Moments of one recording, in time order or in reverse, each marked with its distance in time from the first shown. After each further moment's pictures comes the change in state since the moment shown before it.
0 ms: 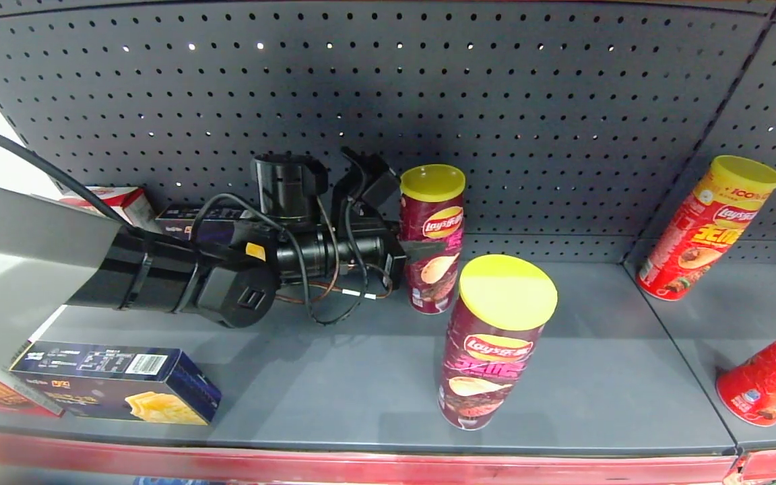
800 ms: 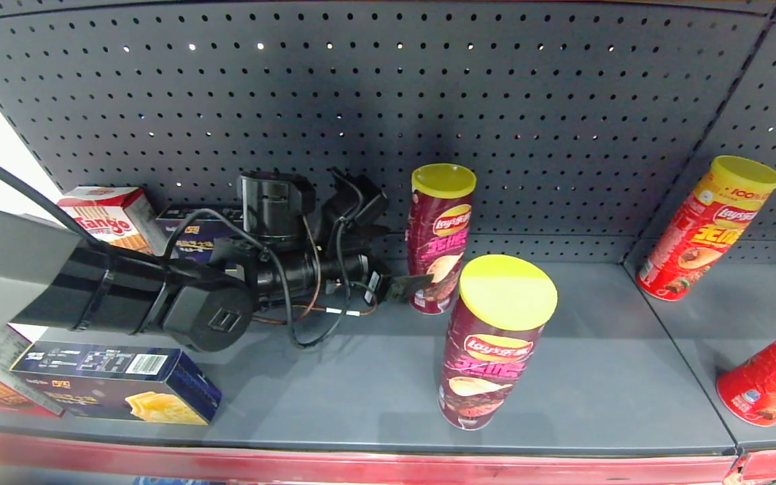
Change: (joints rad) left arm -0.001 -0.077 0.157 0.017 0.270 0.076; right arm 0.000 0.000 0.000 0.000 0.000 0.000
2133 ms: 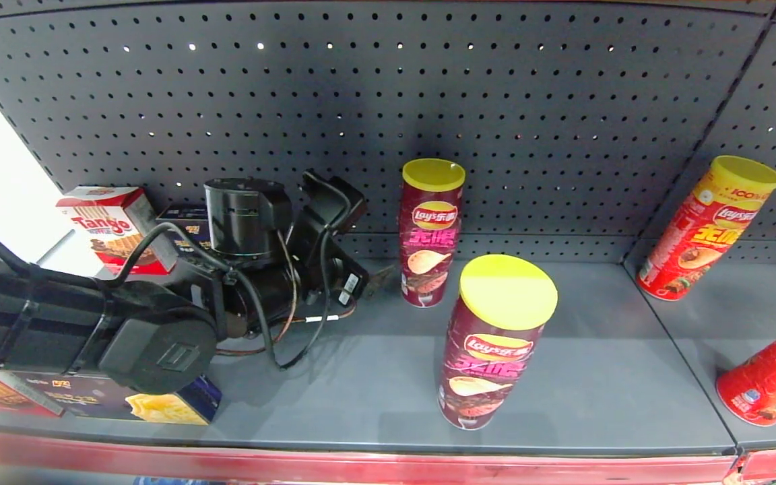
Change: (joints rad) left arm -0.034 -0.117 0.167 -0.093 0.428 0.054; right arm 0.000 0.000 0.000 0.000 0.000 0.000
